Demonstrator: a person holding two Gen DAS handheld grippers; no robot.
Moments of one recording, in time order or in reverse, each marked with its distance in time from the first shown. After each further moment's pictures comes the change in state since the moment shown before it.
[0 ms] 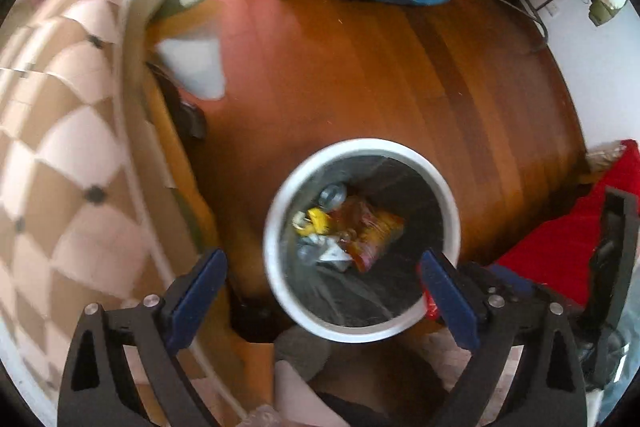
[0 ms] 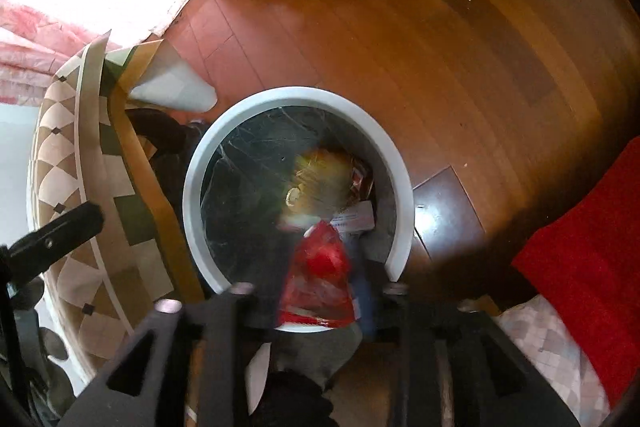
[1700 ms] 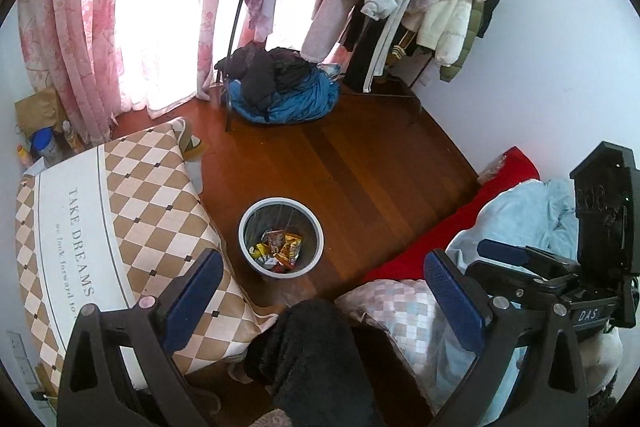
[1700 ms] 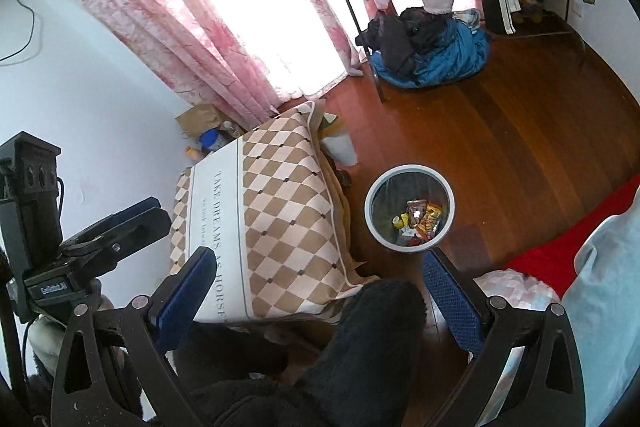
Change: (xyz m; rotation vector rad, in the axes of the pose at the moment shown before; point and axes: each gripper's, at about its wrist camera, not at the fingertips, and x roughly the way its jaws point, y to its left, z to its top) left arm -0.382 0.007 -0.176 0.174 -0.391 -0.255; right arm -0.441 0.129 -0.232 -0.300 -0.329 0.226
